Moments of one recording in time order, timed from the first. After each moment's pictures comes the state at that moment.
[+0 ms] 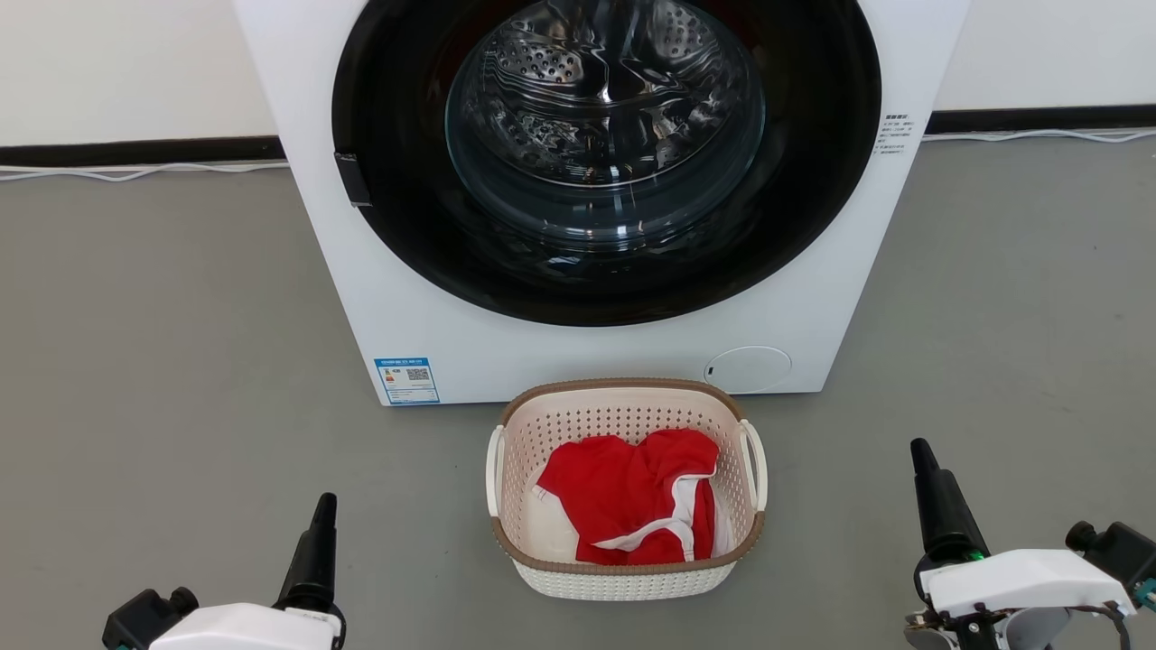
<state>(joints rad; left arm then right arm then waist) -0.01 0.03 0.05 0.31 -1.14 -0.09 -0.02 -0.05 -0.03 -0.10 0.28 0.96 0.12 -0.02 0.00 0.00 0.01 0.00</state>
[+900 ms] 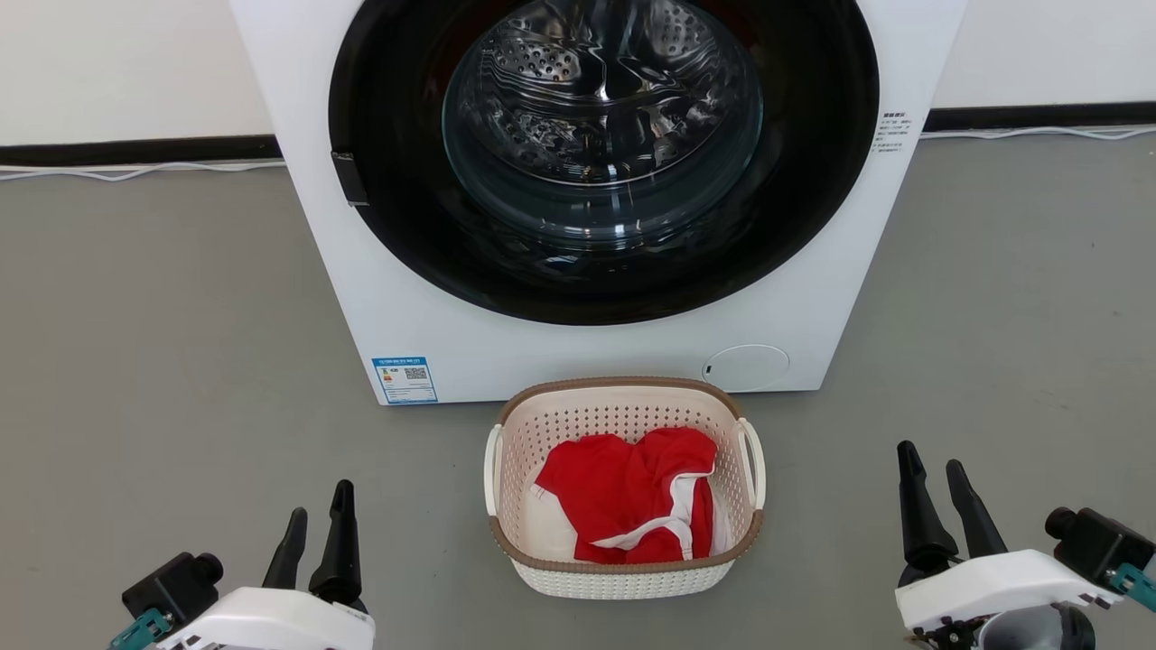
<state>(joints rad) -0.01 0.03 0.02 0.26 -0.73 -0.04 -0.10 -0.05 -0.03 -0.09 0.30 0.58 0.12 -0.10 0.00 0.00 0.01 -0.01</state>
